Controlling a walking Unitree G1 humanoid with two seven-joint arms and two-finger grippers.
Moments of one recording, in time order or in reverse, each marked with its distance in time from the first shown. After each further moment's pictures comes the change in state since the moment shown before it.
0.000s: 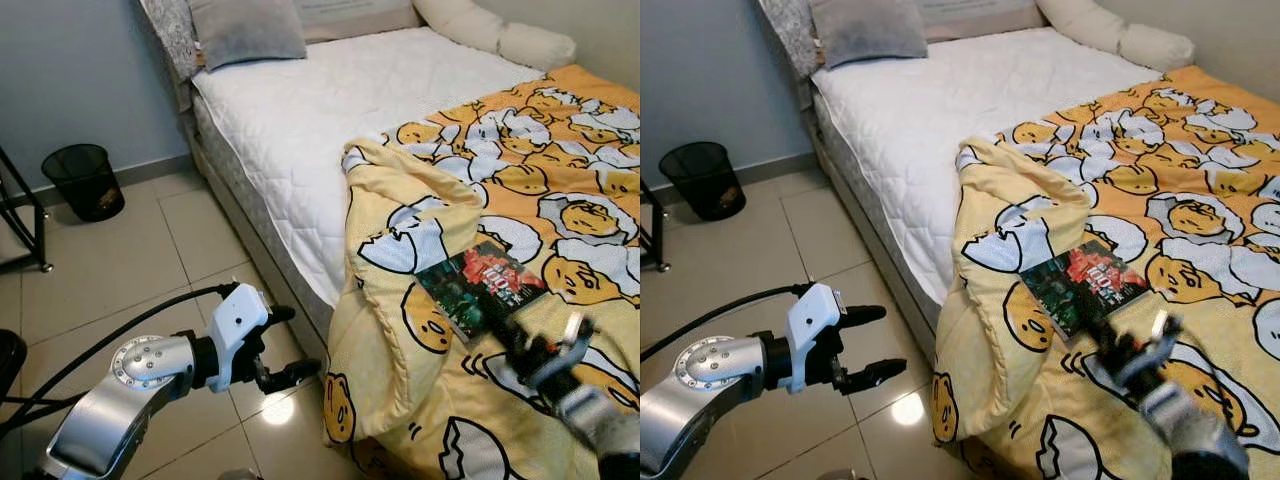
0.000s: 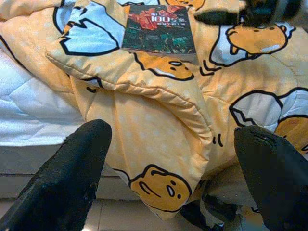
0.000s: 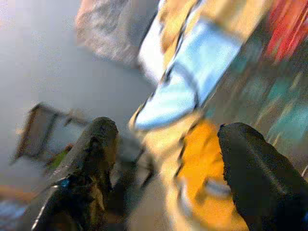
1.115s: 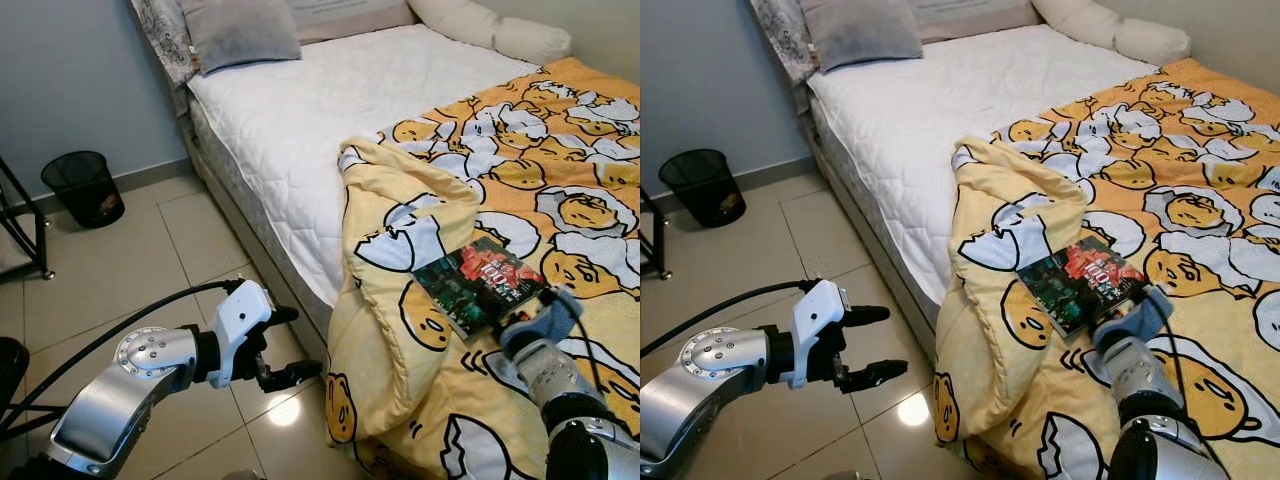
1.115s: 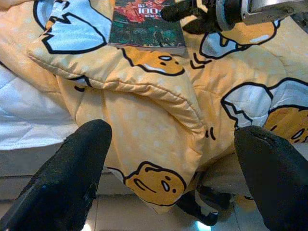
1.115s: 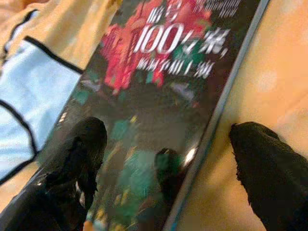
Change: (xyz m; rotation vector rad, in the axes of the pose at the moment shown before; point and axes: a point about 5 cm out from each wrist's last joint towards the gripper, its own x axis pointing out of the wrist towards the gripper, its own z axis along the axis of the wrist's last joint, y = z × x) left arm 0.003 0.002 0.003 0.007 0.020 -0.057; right arm 0.042 -0.017 -0.012 -0.164 -0.063 -0.593
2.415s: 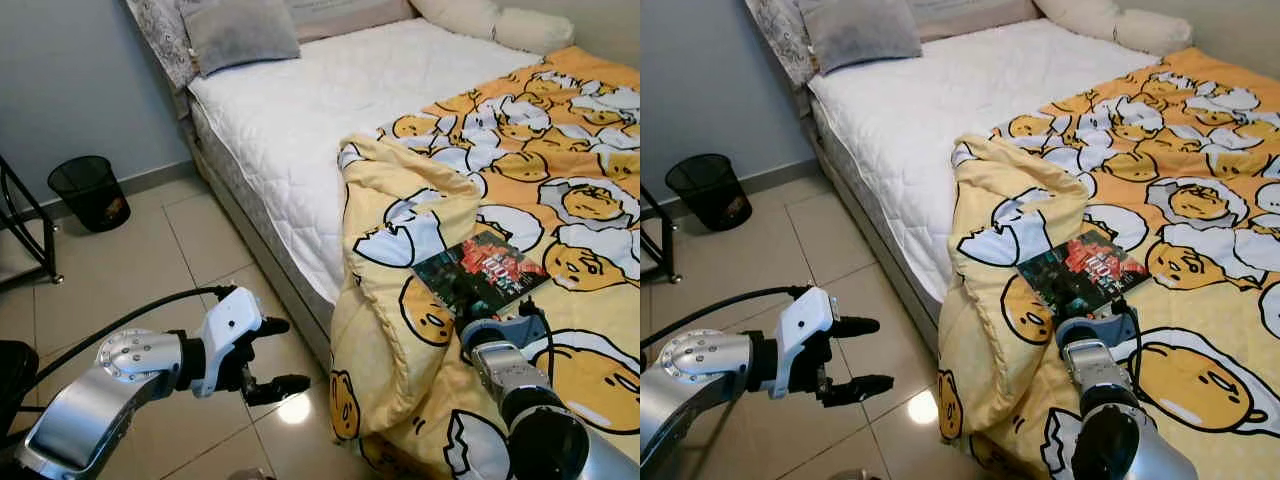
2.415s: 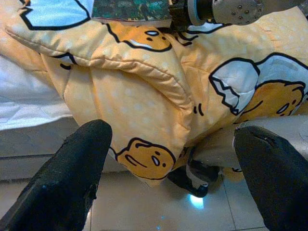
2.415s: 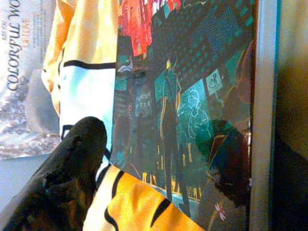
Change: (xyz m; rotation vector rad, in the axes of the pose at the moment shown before) left arm -0.015 -0.005 -0.002 -0.008 0.073 -0.045; right arm 0.007 0.033 -0.034 0.527 -0.027 0.115
